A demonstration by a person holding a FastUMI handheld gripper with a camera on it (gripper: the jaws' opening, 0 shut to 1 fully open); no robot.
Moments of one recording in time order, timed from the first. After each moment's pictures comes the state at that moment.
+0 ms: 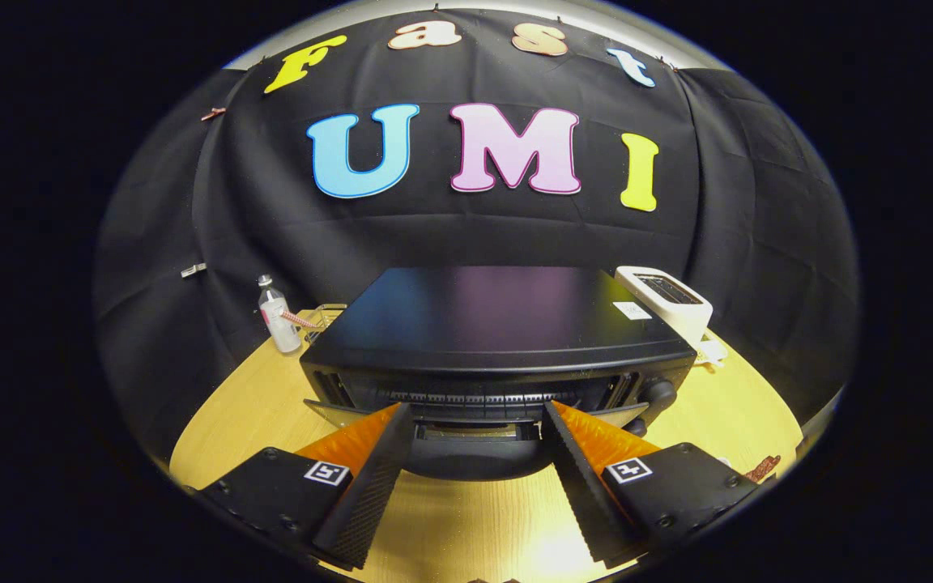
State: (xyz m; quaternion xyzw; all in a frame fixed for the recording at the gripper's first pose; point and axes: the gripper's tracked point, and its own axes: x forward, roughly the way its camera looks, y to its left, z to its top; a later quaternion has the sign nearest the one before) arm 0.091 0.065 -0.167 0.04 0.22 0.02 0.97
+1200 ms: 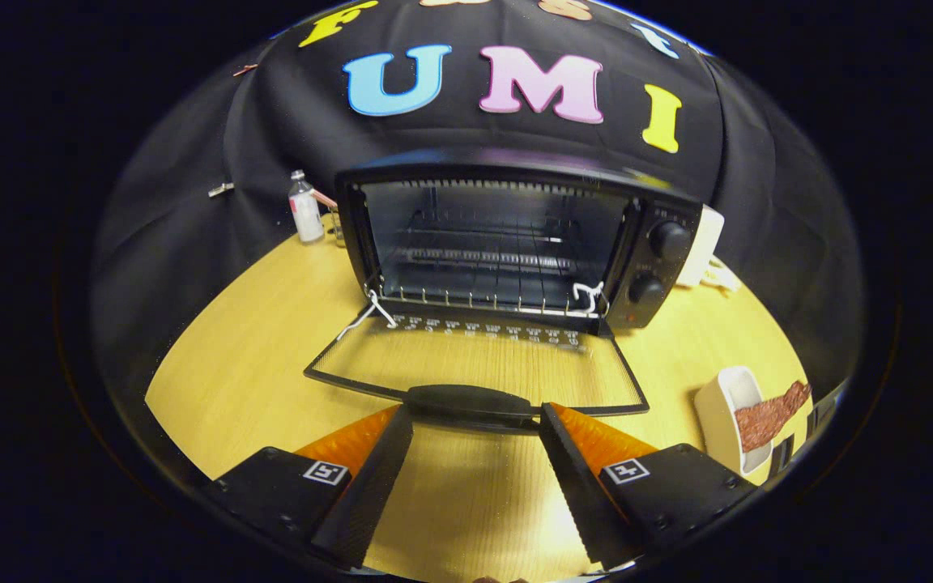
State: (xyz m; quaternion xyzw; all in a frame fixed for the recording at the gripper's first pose) arm -0.022 0.064 -0.284 0.02 0.35 0.06 0.93
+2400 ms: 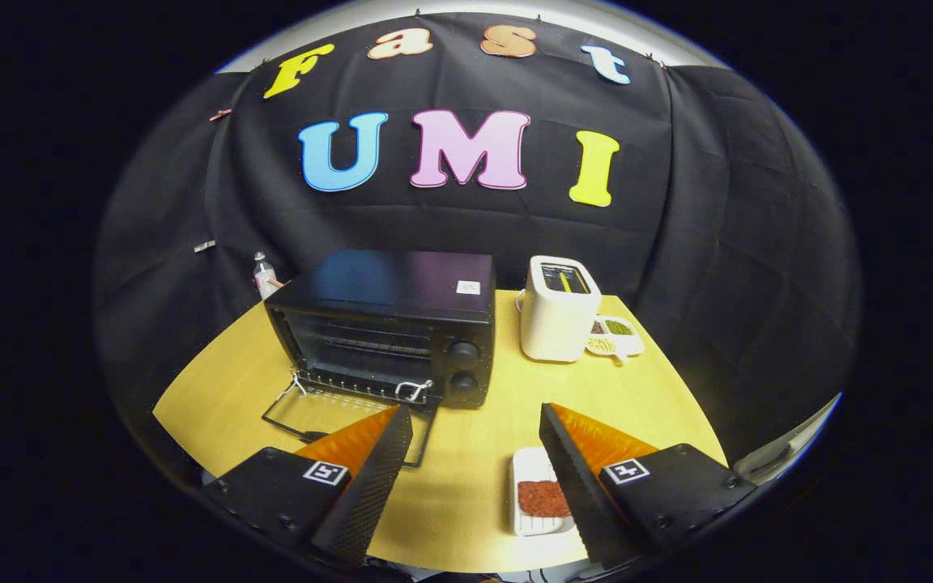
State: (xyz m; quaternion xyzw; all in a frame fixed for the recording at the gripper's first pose) arm -0.012 -0.144 -0.136 0.01 0.26 0.03 0.97
